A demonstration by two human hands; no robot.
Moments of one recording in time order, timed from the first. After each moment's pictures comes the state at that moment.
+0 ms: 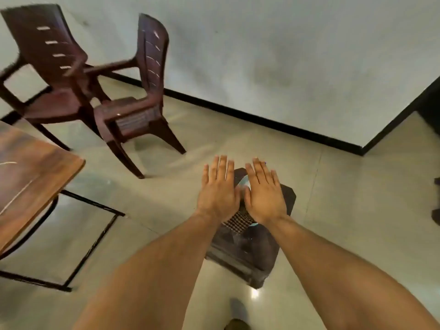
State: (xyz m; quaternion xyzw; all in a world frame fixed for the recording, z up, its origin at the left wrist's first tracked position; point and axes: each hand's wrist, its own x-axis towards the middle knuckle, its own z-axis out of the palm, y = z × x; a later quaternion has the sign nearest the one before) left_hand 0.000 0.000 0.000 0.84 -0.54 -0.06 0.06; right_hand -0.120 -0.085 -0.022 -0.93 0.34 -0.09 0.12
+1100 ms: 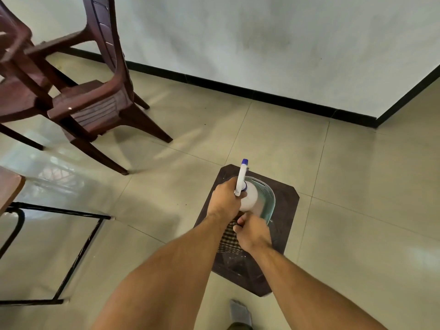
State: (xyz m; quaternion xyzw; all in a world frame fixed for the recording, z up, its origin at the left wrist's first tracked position) left_hand 0.003 -0.132 -0.127 0.83 -0.35 -0.35 0.25; right_hand -0.110 -0.125 -0.165 -0.70 0.57 0.08 0.43
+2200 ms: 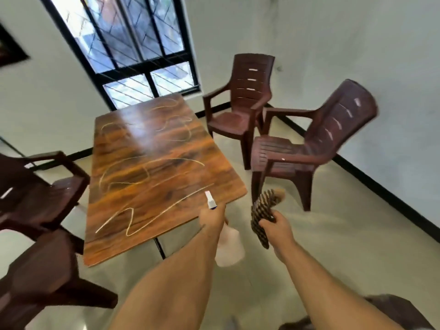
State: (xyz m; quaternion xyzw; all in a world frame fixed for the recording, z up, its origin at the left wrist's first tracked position) left_hand 0.326 0.271 0.071 0.73 0.28 -0.12 0.61; right_hand 0.257 0.119 0.050 -0.62 0.34 0.01 0.71
